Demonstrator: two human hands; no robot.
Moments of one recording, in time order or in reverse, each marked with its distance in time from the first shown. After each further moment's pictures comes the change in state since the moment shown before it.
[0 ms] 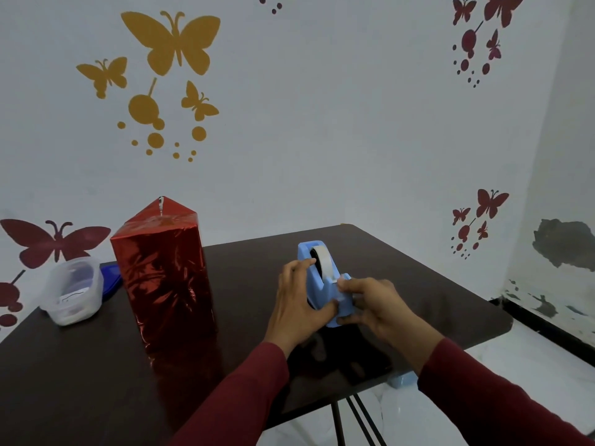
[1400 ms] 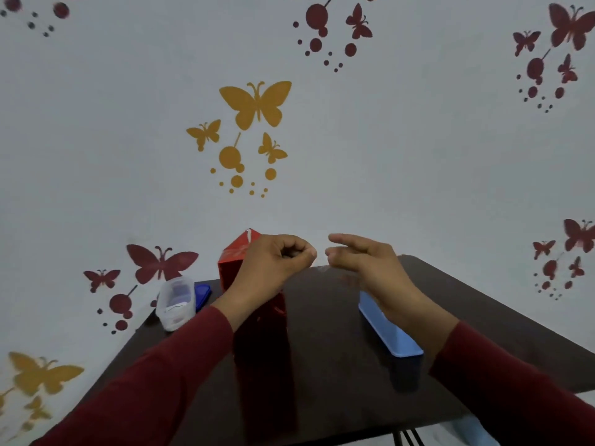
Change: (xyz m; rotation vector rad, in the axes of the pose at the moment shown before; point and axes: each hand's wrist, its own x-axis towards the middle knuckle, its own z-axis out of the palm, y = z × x) left_hand 0.001 0.104 -0.218 0.004 0.103 0.033; right_hand -0.069 -0.074 0.104 -0.169 -0.351 -0.466
